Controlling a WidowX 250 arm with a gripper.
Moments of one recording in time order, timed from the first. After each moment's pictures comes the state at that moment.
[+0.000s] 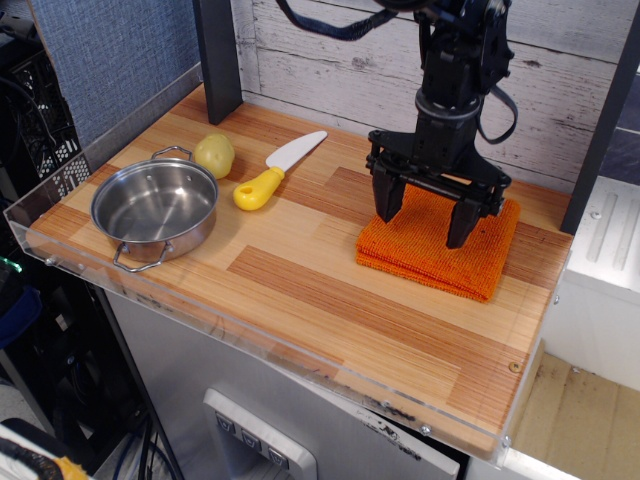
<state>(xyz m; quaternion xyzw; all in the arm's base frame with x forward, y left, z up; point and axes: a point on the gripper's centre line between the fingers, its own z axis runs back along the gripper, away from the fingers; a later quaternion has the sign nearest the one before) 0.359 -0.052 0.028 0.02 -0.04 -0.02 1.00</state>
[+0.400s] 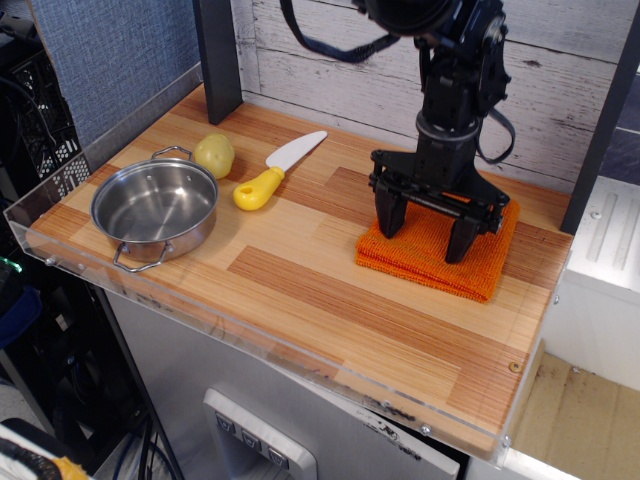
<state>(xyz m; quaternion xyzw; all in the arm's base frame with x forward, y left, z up) 0.360 -0.055 0.013 0.02 -0.04 -0.03 1.00</state>
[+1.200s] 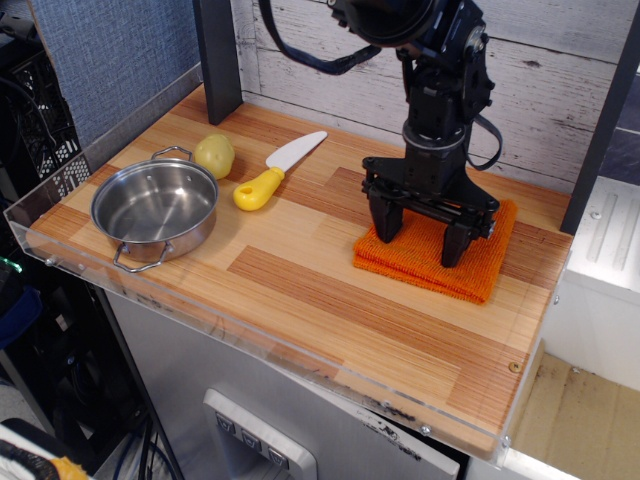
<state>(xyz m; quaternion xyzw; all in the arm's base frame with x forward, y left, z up) 0.341 -0.043 0.003 0.01 -0.02 -0.02 1.00</state>
